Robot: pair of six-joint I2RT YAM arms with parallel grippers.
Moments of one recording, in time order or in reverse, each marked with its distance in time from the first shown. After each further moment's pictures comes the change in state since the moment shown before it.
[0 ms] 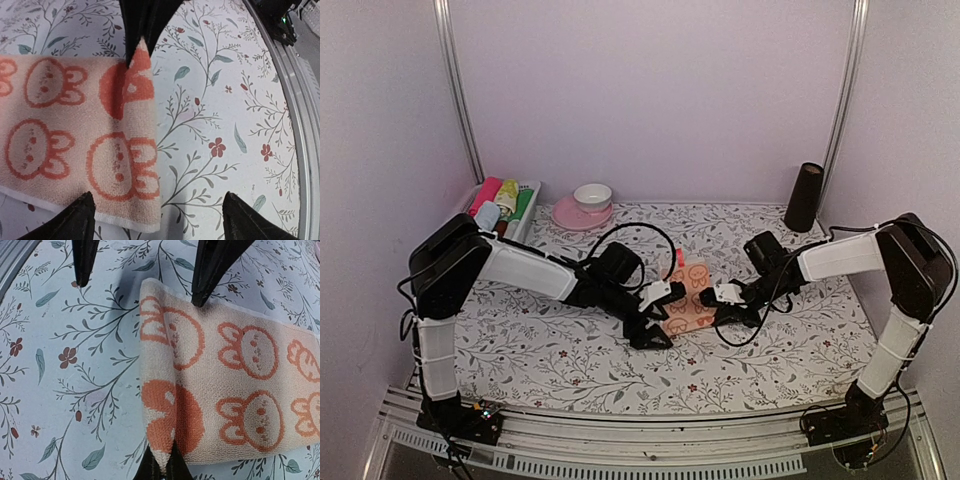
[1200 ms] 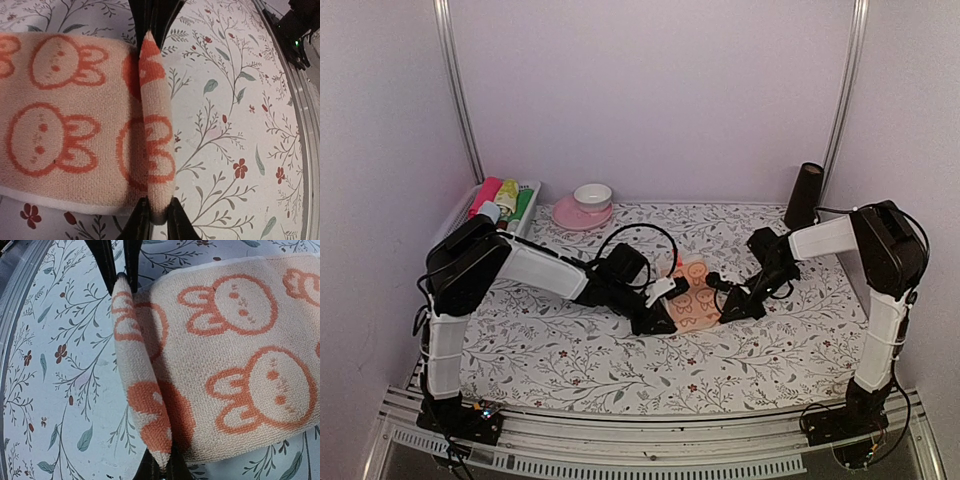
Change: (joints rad) left arm 0.015 0.101 0.078 0.040 0.016 -0.127; right arm -0.132 0.215 0.225 -0.301 -0.126 0.061
